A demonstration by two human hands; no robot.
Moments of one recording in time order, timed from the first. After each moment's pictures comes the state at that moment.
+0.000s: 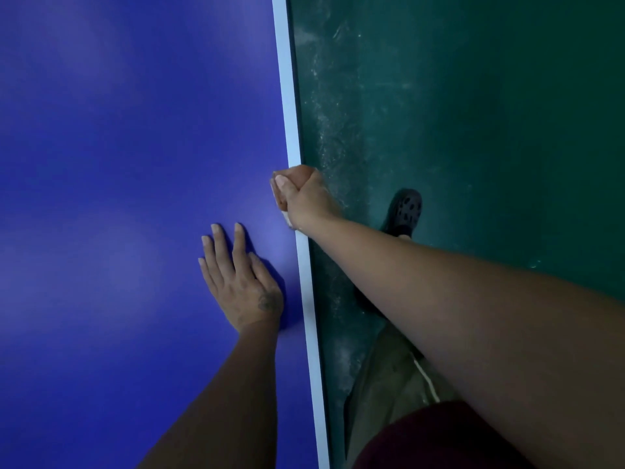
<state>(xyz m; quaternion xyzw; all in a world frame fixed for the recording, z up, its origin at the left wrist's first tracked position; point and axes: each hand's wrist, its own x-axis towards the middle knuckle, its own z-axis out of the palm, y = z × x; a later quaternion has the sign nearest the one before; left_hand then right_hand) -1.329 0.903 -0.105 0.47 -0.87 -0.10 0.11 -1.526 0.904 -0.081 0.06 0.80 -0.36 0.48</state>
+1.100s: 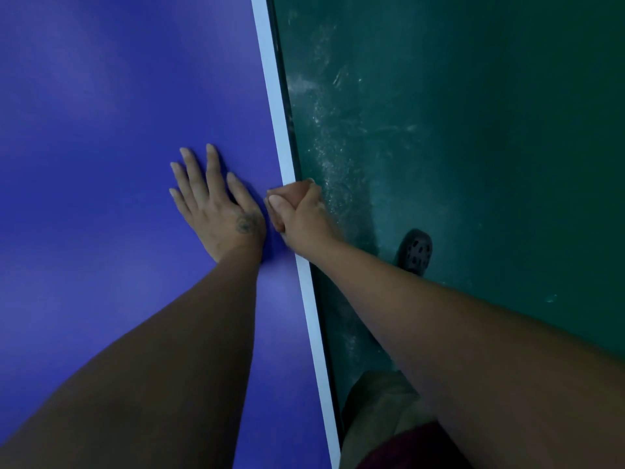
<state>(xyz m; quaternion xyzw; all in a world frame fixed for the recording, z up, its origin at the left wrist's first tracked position) -1.623 0.687 -0.106 0.49 -0.86 -0.10 0.11 -1.692 0.789 -0.098 0.02 0.80 -0.35 0.49</state>
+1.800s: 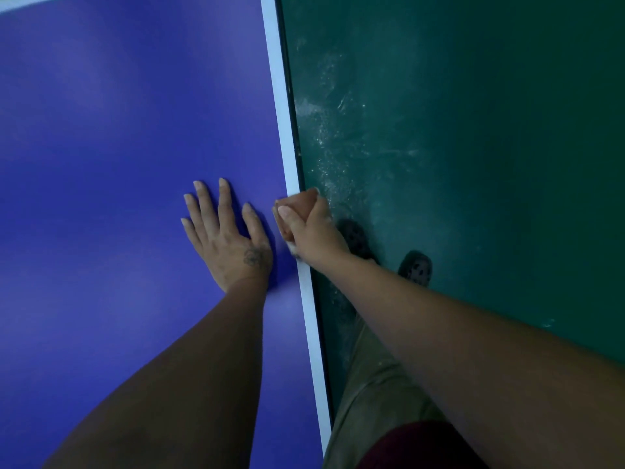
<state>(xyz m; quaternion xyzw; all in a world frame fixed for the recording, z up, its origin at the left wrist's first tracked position) -1.623 0.687 -0.109 0.49 -0.86 -0.11 0.12 -1.726 0.777 -0.085 0.06 0.76 -0.39 0.52</state>
